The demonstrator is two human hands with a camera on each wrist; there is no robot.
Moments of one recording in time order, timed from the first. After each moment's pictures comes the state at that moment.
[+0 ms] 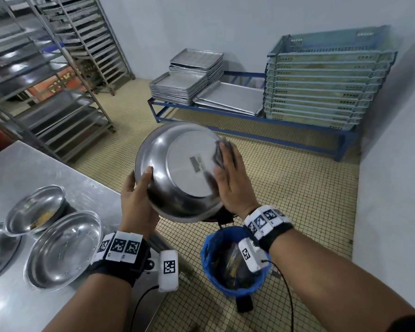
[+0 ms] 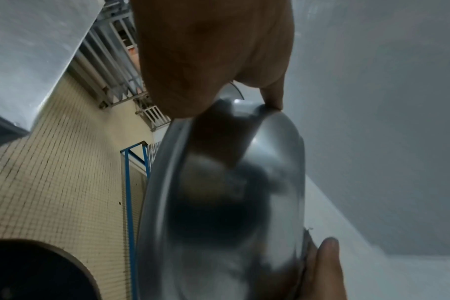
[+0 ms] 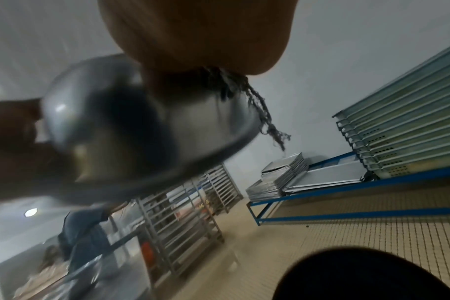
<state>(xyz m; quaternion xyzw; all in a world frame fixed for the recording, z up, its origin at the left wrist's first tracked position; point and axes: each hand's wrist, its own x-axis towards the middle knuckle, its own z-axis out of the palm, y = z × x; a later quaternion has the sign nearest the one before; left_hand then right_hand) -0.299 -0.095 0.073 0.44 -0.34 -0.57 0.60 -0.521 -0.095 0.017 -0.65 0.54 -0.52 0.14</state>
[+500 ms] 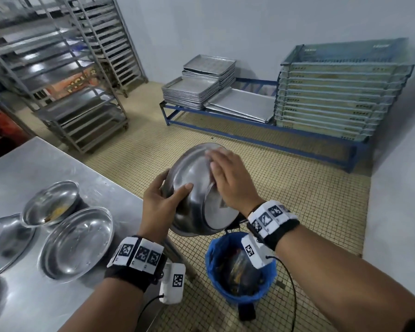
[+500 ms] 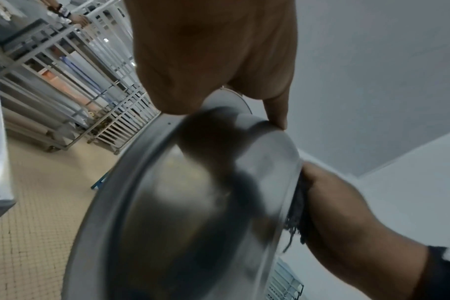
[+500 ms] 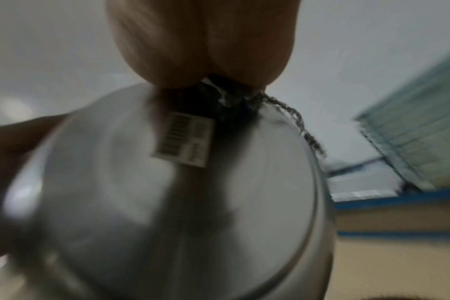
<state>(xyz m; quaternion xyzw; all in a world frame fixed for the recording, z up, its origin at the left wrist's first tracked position) -0.302 -0.075 0.077 0.51 -0.51 -0.47 0.51 -0.502 -0.106 0.052 -0.72 0.50 -0.47 0.06</state>
